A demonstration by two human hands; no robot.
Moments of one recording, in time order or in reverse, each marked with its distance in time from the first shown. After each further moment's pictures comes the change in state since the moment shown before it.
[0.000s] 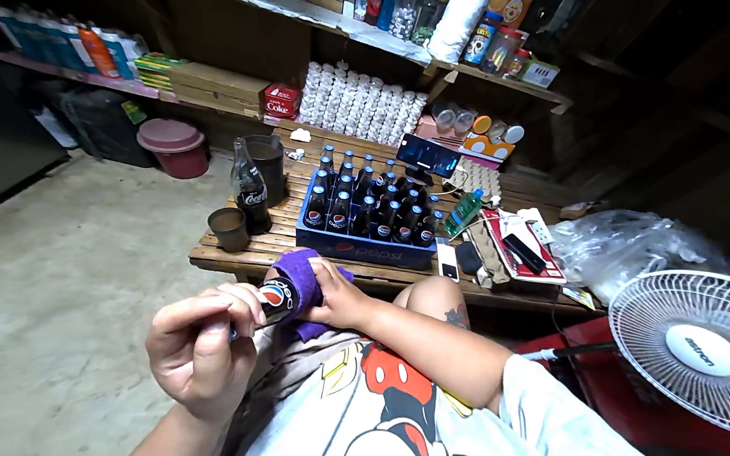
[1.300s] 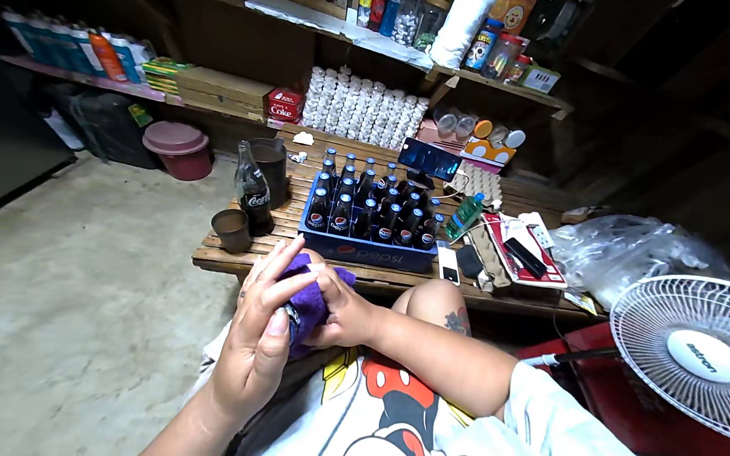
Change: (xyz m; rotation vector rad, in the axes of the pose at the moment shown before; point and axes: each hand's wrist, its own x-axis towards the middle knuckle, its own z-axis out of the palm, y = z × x) left_hand -0.006 0.003 0.005 0.392 -0.363 -0.125; right_hand 0.000 -0.033 -0.011 0.146 0.108 -0.306
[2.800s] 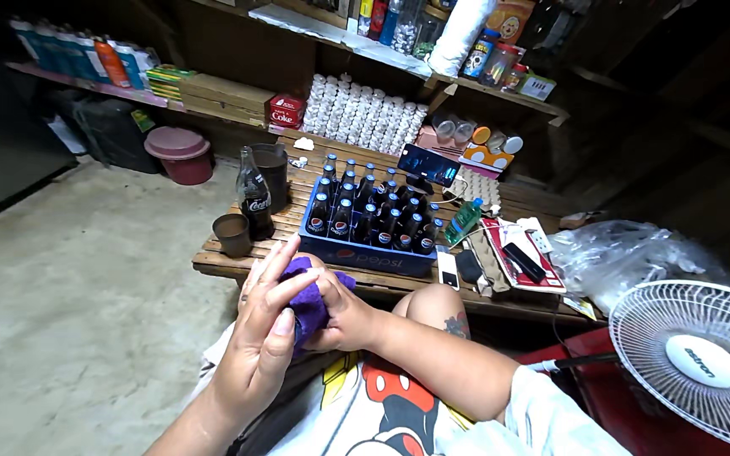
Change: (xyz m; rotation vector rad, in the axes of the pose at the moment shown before) left_hand 0.002 0.003 -0.001 0.014 -0.009 -0.021; right_hand 0.005 -0.007 -0.004 0.003 -0.017 0.007
